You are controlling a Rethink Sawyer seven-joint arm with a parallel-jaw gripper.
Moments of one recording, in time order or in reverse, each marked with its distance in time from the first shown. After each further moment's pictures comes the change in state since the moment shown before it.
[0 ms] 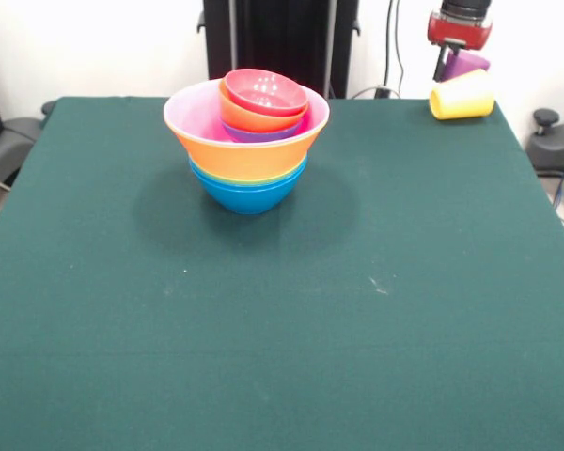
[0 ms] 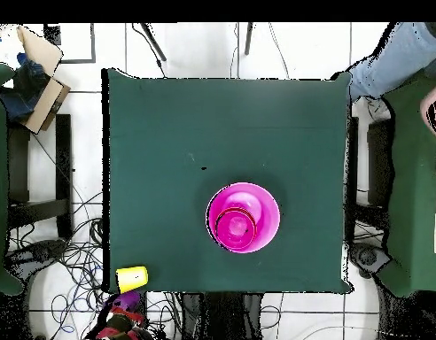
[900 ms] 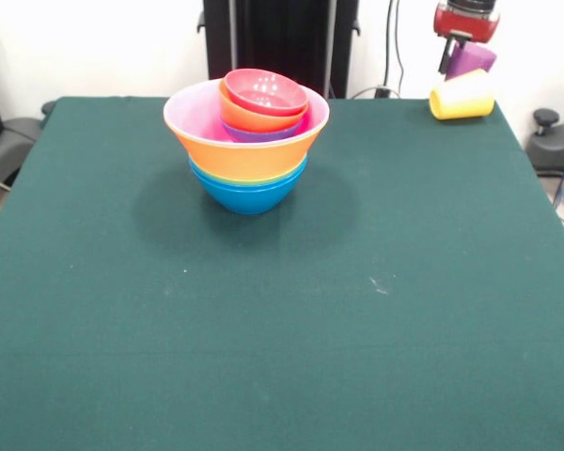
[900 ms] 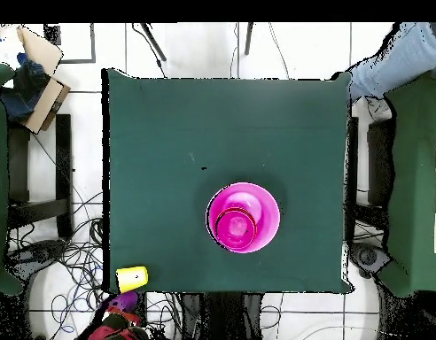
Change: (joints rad) arm -0.004 -0.077 -0.008 -0.003 0.000 0.124 0.000
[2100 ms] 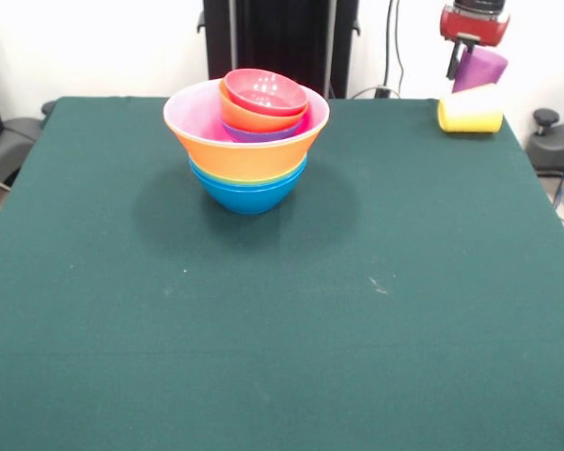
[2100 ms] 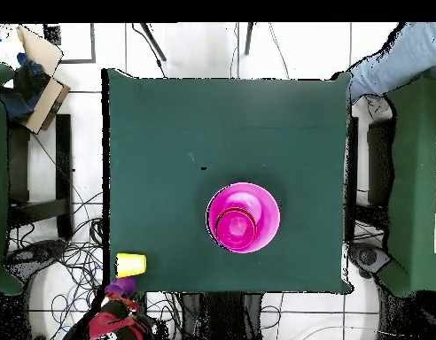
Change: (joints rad) arm -0.077 -0.052 -0.012 -0.029 -0.016 0.027 0.000
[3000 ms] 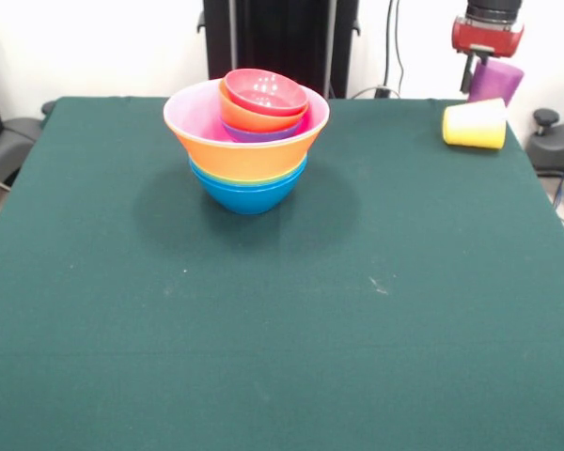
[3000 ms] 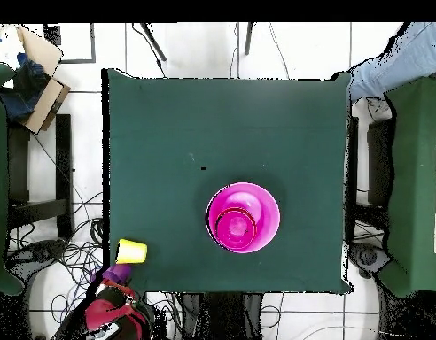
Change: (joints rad) arm -0.015 0.000 -0.009 -0.071 -0.014 0.000 0.000
